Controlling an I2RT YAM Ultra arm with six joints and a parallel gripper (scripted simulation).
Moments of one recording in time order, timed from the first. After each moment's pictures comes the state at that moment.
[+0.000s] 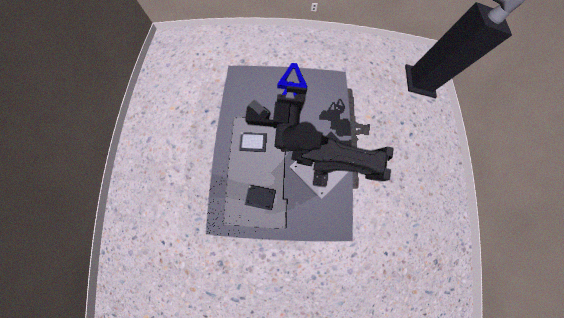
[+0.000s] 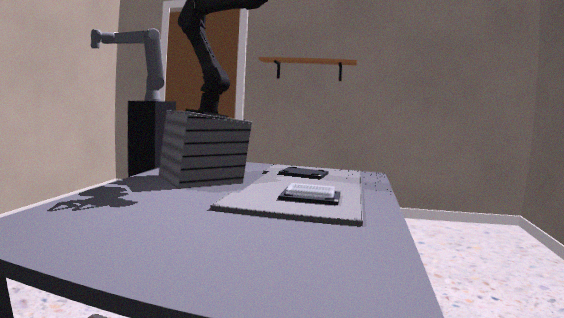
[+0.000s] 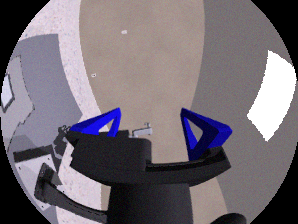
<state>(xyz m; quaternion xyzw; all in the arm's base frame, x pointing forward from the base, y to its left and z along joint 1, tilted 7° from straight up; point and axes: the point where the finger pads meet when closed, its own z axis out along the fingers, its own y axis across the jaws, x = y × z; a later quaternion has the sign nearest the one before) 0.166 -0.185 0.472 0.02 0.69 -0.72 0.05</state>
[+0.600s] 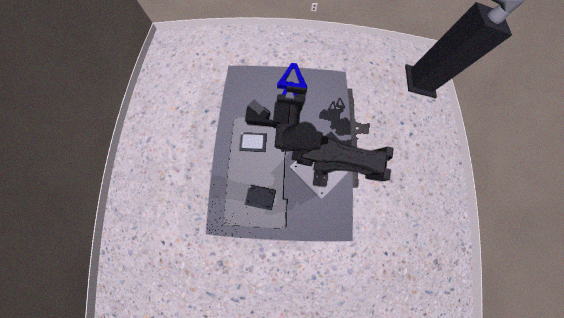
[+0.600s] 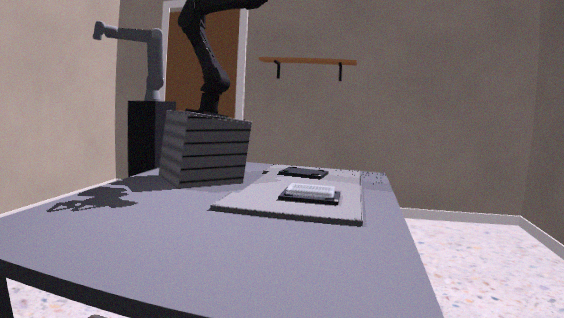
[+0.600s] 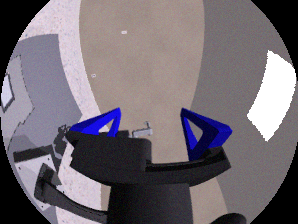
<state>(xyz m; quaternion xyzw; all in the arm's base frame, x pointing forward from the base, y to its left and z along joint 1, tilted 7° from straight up) 0.166 -0.185 0.473 0.02 0.69 -0.72 0.06</state>
